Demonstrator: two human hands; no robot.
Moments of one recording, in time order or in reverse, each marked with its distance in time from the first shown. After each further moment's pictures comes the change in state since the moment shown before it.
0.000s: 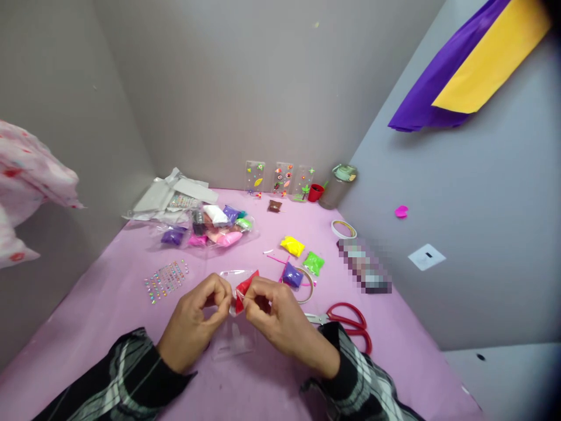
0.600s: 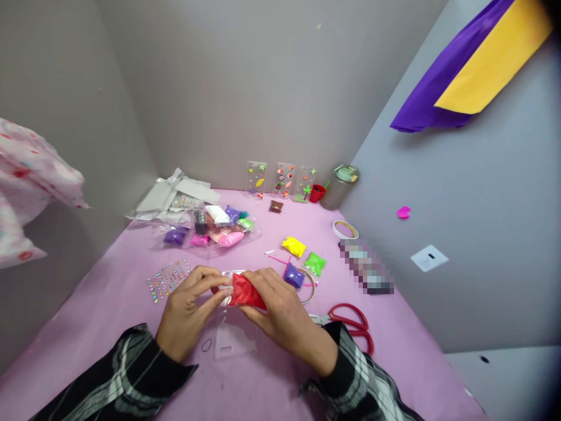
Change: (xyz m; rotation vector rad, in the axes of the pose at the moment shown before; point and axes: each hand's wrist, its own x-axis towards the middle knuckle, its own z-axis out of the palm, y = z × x) left_hand 0.003 -0.016 -0.009 0.090 0.209 0.115; right_hand 0.000 0.026 -0.007 -0.575 0.008 -0.343
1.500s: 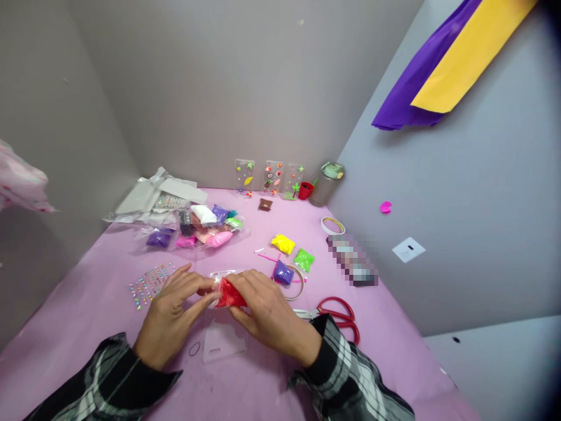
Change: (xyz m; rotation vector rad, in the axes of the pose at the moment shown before) left_hand 0.005 -0.008 -0.008 0.225 -0.131 0.158; right_hand 0.004 -0.003 0.000 -0.058 -0.064 -0.029
